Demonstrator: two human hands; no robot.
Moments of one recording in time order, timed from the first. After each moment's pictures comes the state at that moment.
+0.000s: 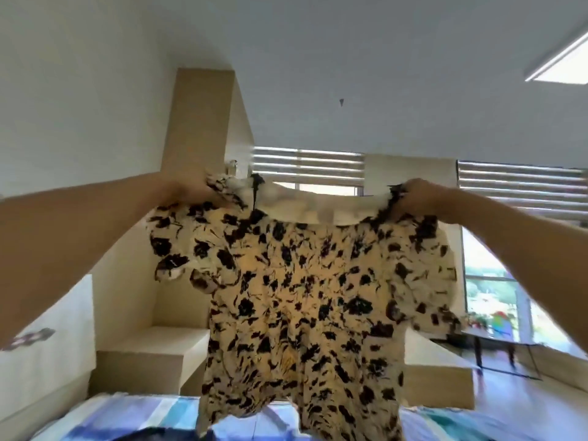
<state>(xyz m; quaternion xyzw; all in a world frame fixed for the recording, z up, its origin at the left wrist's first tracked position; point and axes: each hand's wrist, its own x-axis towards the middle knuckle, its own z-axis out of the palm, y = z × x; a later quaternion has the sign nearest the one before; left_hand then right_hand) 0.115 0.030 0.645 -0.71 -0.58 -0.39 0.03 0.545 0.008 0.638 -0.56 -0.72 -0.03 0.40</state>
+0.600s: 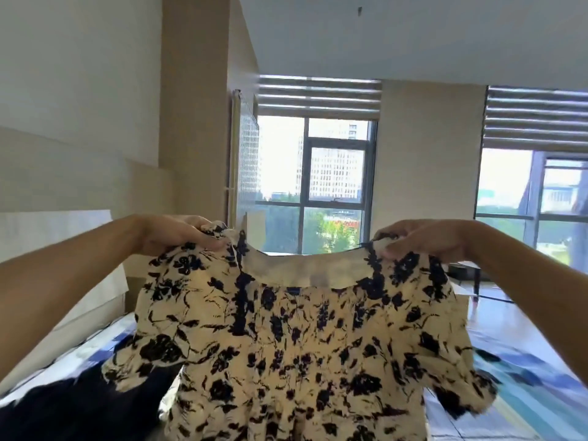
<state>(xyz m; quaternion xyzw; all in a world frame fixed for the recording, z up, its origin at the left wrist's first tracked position) 0.109 -0.002 0.453 -0.70 -0.55 -0.27 -0.36 0.546 0.008 0.469 -0.50 -0.74 0.38 0.24</state>
